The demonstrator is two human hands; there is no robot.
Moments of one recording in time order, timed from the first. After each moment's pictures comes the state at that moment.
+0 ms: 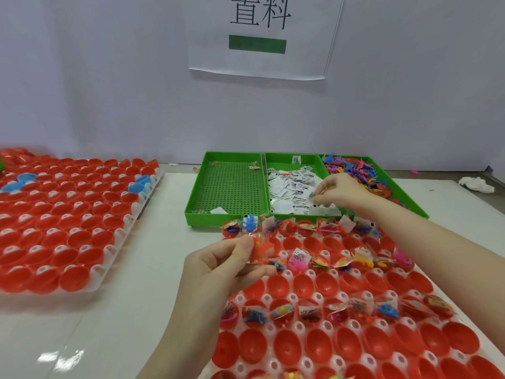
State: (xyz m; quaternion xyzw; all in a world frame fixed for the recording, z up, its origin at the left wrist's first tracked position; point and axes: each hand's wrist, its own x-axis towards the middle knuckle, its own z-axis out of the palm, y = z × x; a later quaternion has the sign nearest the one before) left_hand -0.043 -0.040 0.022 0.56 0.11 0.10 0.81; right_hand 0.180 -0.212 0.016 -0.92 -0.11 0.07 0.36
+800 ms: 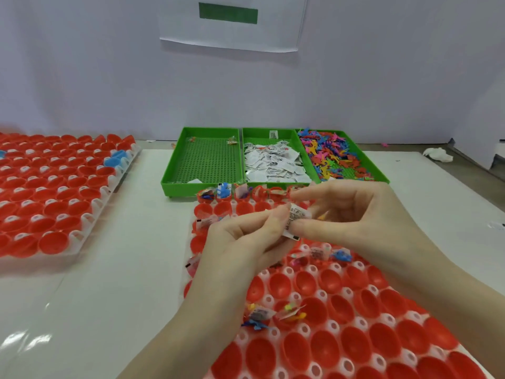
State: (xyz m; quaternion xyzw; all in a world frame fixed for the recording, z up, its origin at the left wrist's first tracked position) left_hand -0.072 -0.094 0.042 0.55 0.00 0.02 0.84; right_hand -0.033 -0.230 0.073 -0.78 -0.20 0.04 0.59
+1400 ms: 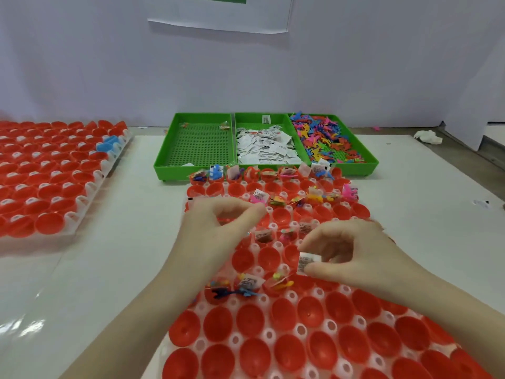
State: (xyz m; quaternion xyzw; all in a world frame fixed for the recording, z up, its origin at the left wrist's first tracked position) left_hand -0.073 -0.076 0.025 0.79 0.01 0.11 0.60; right_hand -0.051 -0.264 0.027 -0.88 -0.21 0.10 0.42
